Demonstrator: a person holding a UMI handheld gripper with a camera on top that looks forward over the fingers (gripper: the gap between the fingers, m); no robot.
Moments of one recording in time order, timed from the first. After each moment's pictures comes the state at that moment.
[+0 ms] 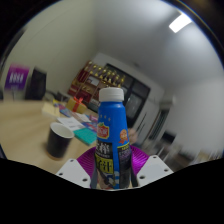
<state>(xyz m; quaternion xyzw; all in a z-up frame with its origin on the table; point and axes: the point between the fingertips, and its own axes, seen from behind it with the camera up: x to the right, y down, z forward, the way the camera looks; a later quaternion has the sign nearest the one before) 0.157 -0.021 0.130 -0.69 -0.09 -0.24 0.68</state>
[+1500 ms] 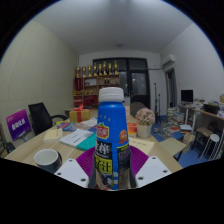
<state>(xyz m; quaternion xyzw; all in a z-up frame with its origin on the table) 0.190 0.078 0.095 -0.74 0.03 0.01 0.67</state>
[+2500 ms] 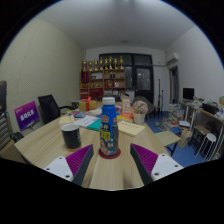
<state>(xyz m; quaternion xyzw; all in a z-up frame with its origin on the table) 0.194 -0.098 0.084 -0.77 0.00 0.01 0.64</state>
